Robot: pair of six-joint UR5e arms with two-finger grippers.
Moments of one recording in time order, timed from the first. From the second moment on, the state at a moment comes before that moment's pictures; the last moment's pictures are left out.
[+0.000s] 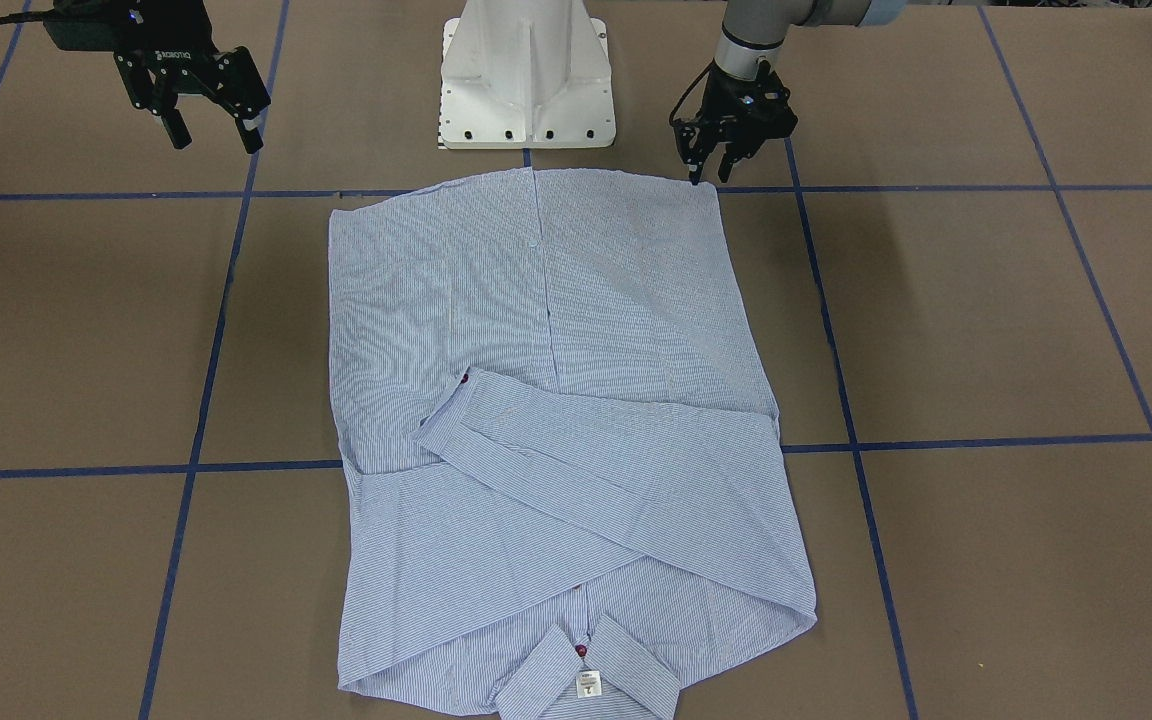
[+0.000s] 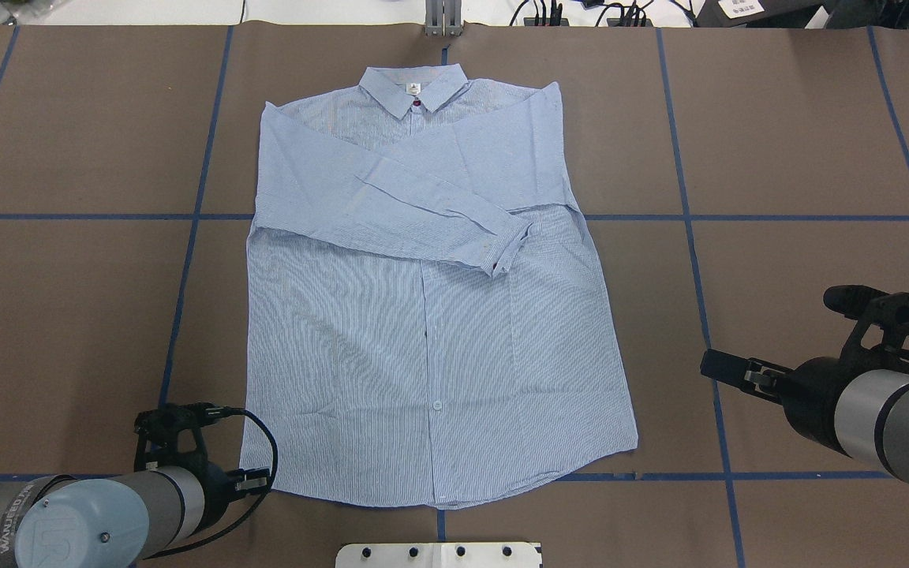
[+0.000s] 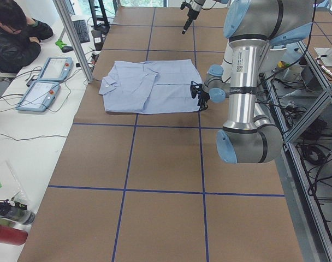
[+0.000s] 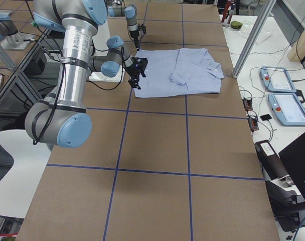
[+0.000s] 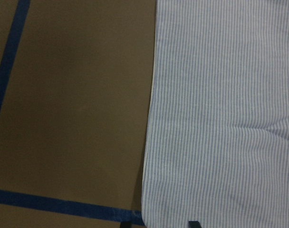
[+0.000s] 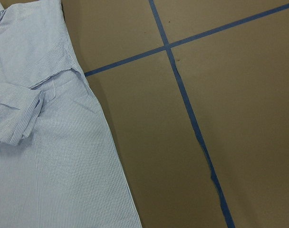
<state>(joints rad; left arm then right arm) -0.10 -1.61 -2.10 -1.86 -1.47 -1.65 0.29 -1.82 2.48 -1.33 1.38 1.67</state>
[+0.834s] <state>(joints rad) -0.11 -1.61 -2.09 -1.87 -1.47 -1.63 0.29 -1.82 2.48 -1.32 1.38 1.67</state>
